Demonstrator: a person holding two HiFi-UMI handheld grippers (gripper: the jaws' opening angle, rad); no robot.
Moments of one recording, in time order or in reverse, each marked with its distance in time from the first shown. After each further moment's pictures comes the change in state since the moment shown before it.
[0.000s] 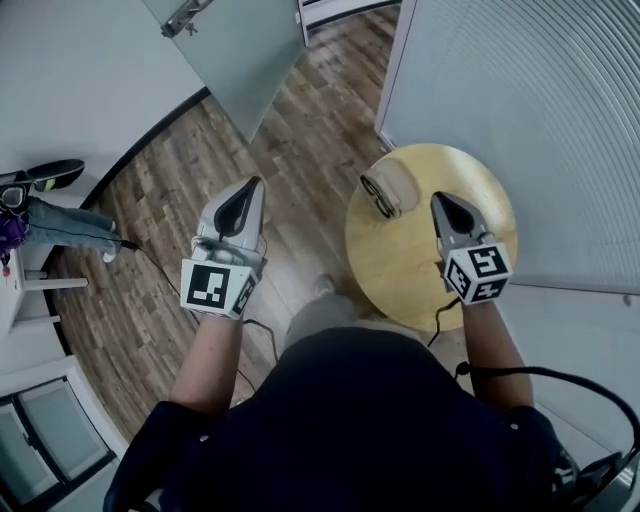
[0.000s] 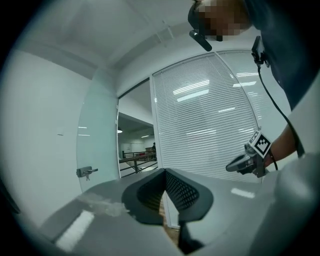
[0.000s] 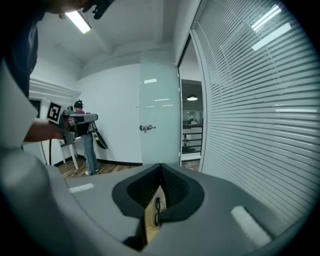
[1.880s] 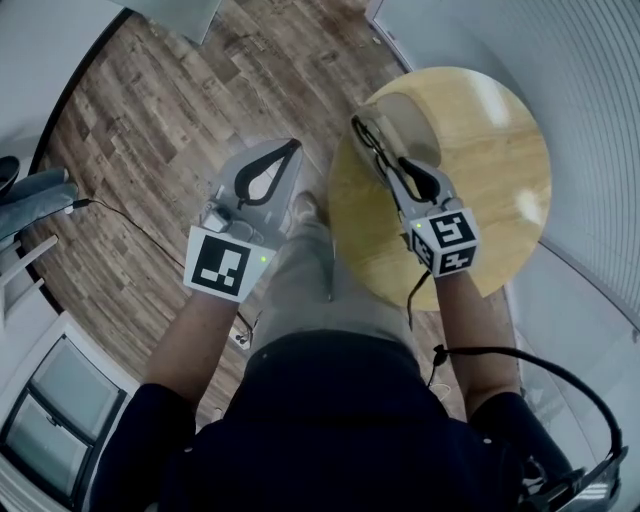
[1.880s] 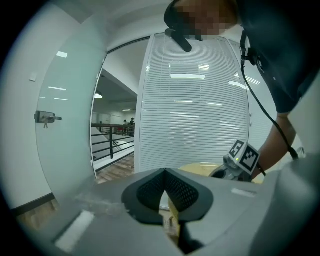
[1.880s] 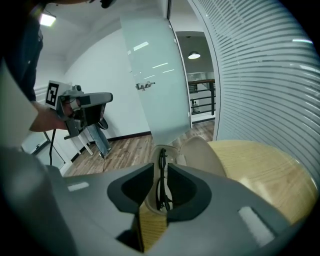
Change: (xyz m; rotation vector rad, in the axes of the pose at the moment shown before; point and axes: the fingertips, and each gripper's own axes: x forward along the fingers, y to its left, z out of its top) left arm 0.165 -0.056 -0.204 -0.150 0.239 -0.289; right arm 0.161 -0.009 -0.213 0.157 0.391 0.134
